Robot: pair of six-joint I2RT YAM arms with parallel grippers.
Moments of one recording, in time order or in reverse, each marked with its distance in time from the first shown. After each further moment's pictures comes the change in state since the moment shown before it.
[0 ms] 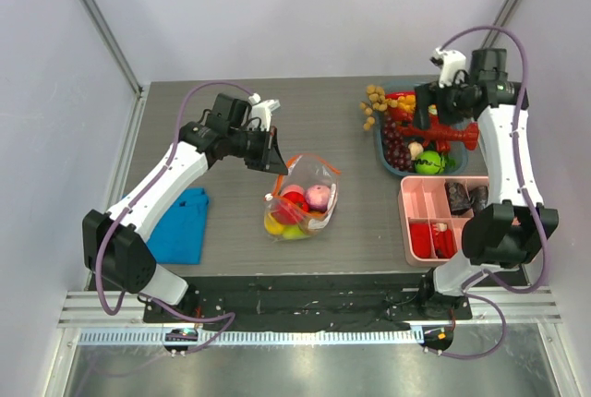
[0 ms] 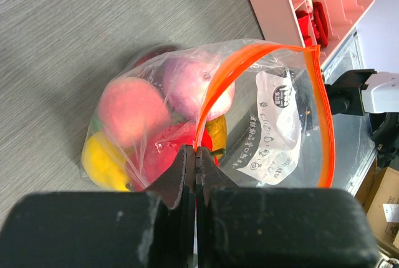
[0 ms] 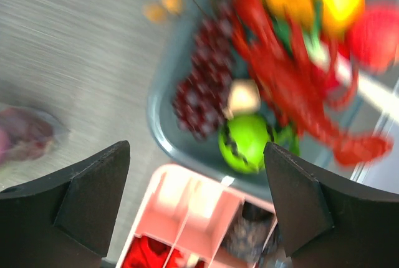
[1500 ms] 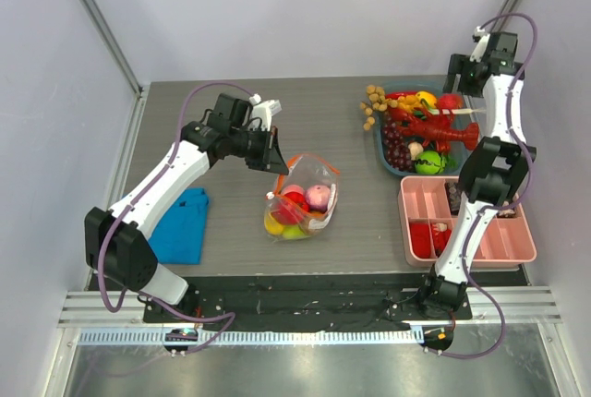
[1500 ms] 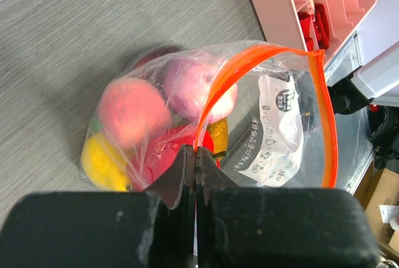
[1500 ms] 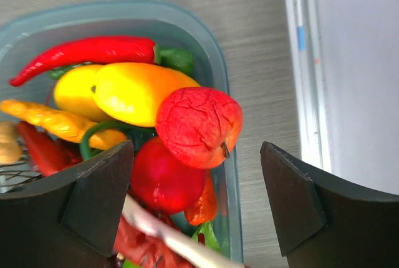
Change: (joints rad) left arm 0.000 0.014 0.000 0.007 -0.002 -0.014; right arm -0.211 0.632 0.500 0.196 0.200 0.264
